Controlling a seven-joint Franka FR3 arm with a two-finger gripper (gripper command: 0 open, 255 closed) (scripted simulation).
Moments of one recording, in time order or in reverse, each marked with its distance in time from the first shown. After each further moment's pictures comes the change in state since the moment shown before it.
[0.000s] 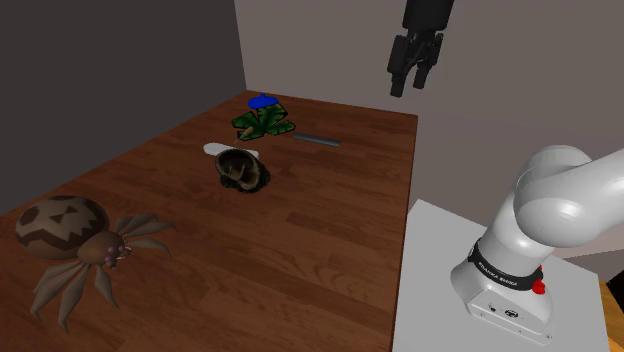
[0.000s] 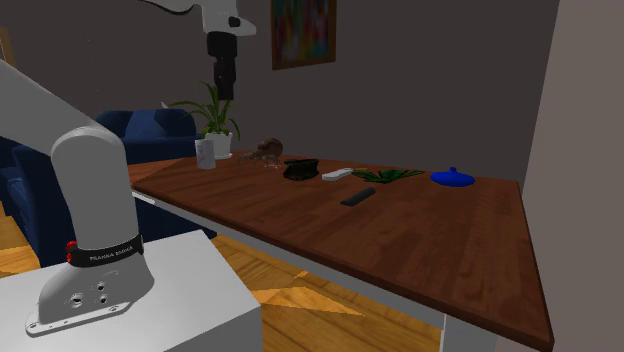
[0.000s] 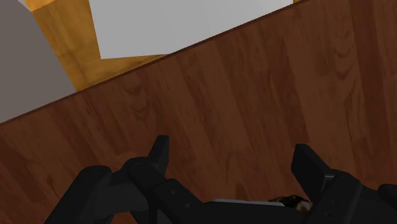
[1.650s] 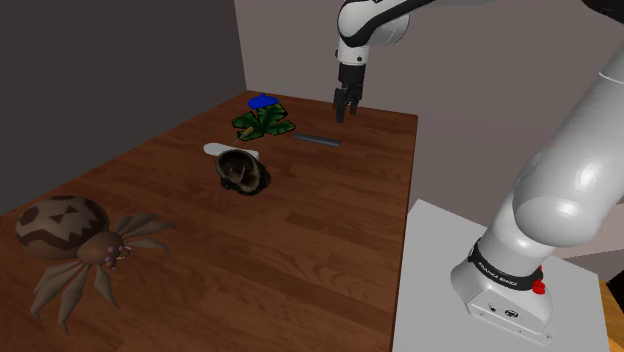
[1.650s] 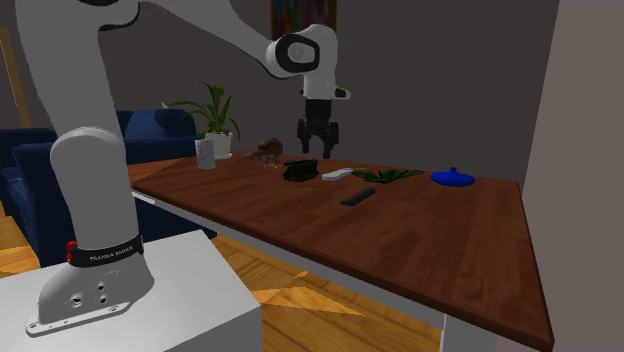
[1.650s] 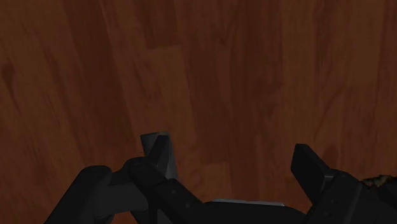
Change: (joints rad) arm -0.016 0.722 -0.236 0.215 -0.019 0.478 -0.487
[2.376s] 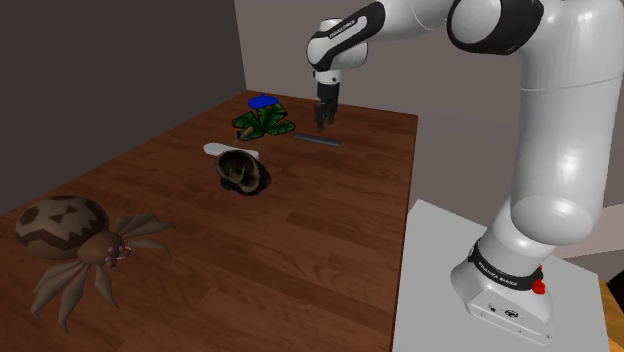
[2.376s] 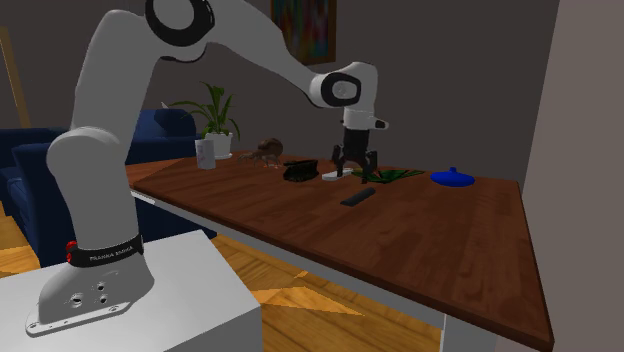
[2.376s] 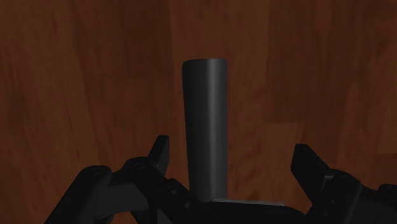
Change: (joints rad) arm -0.053 0.440 -0.005 0.366 0.101 0.048 -0.205
